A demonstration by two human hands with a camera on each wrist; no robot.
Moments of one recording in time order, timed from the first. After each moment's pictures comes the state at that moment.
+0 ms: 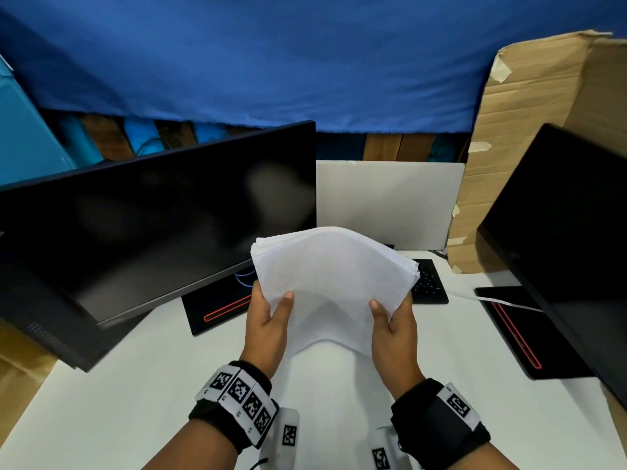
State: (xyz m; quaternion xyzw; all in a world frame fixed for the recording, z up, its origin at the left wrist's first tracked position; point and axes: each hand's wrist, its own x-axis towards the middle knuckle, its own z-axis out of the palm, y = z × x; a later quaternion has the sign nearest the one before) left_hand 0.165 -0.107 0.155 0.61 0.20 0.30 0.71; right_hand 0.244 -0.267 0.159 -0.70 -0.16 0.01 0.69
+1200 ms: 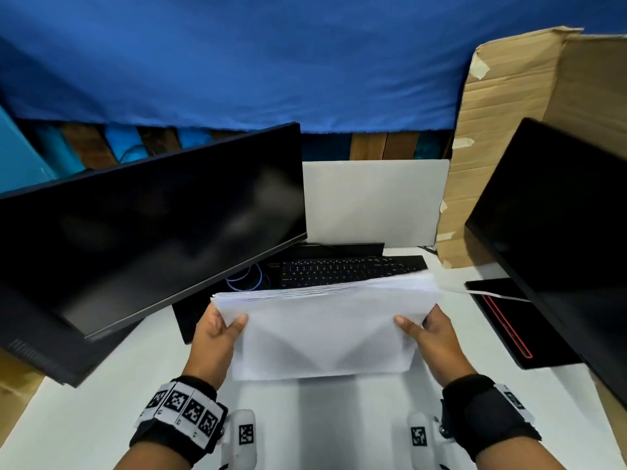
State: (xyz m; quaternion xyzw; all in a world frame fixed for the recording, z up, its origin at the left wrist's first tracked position) left_hand 0.133 -0.051 0.135 0.63 0.24 0.23 0.70; right_hand 0.297 -0.340 0.132 -0.73 -0.06 0.13 0.67
